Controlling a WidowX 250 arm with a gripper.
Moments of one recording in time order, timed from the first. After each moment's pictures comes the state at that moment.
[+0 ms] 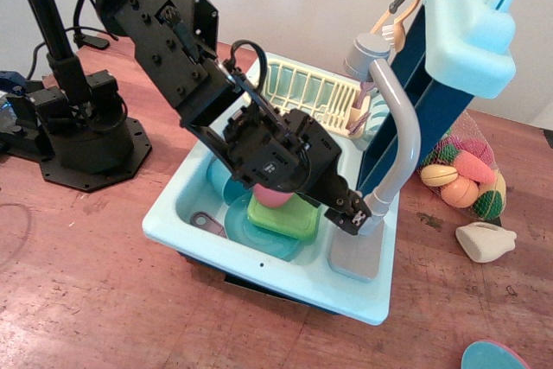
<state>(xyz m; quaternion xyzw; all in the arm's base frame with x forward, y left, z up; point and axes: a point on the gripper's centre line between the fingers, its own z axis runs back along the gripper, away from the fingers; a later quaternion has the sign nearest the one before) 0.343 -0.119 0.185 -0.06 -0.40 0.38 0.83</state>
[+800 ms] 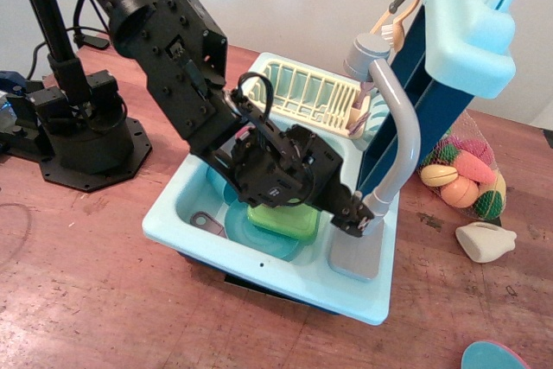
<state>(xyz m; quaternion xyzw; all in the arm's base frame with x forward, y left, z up) 0.353 -0.110 0.175 -0.05 -0.43 0.41 0.80</state>
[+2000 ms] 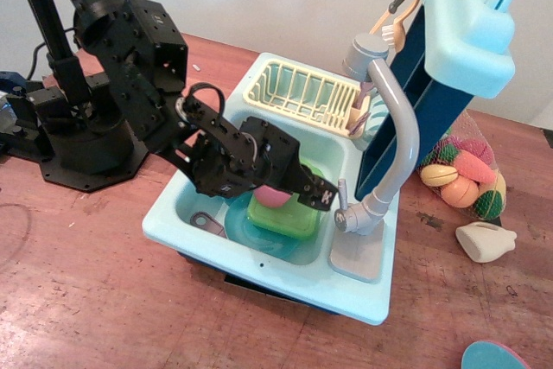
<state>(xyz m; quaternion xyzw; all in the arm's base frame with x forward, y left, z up) 0.320 -0.091 0.157 -0.04 -0.44 0.46 0.77</state>
